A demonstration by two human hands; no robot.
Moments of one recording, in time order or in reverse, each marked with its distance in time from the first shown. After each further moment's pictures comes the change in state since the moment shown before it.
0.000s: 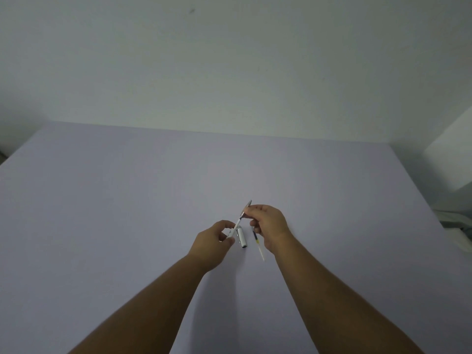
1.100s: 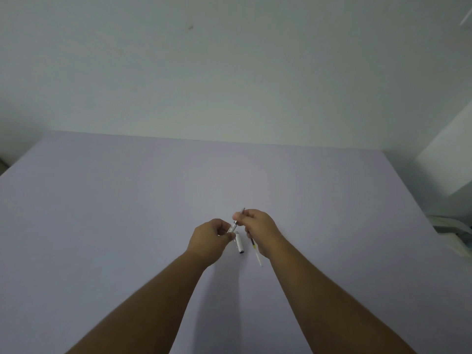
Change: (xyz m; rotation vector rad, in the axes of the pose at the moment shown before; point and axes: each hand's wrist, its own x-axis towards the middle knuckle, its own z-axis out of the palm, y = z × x) left_hand -0.002 0.023 -0.010 -0.024 0.122 0.014; right_hand -0.015 -0.011 0.006 -0.179 -0.137 -0.081
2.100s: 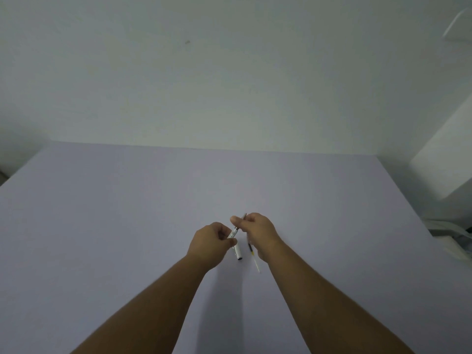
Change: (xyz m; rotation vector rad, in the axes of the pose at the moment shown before) left_hand -0.004 0.014 -0.003 0.018 -0.005 -0.003; right_hand -0.003 -0.005 -0.003 0.025 0.062 0.010
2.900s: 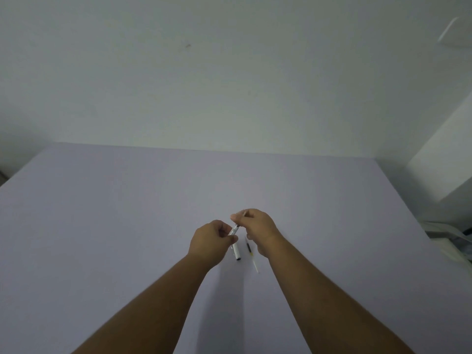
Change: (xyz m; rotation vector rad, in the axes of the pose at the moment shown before) left_hand -0.005 0.009 0.001 -0.018 0.043 0.021; right_hand -0.002 -0.013 -0.004 -0.019 -0.033 -0.025
